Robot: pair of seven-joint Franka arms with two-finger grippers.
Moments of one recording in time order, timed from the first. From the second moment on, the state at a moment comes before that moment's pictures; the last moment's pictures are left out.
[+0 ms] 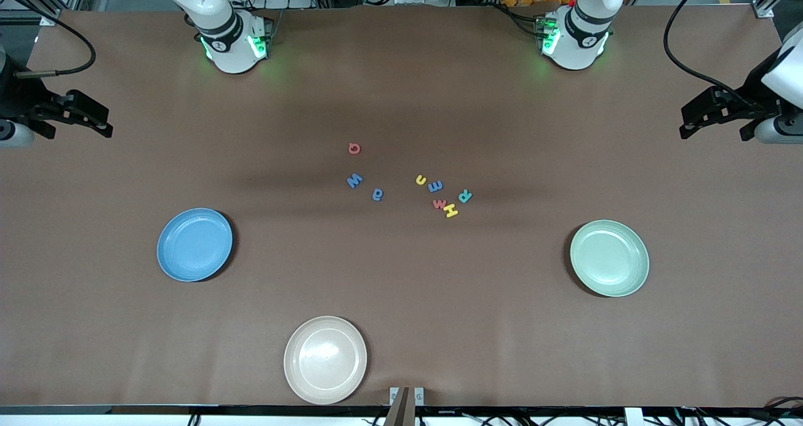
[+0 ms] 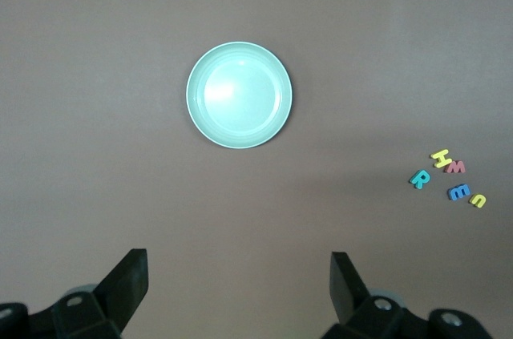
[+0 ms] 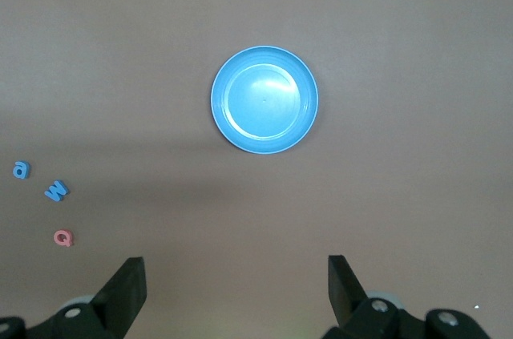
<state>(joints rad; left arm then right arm) -0.02 0.00 -0.06 -1.53 0.00 1.55 -0.04 0.04 -0.03 -0.03 -1.58 -0.02 1.52 -0.01</state>
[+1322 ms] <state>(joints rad) 0.01 0.00 -0.06 -1.53 0.00 1.55 -0.06 0.09 -0.01 -0.01 -1.58 -0.02 1.54 -0.01</state>
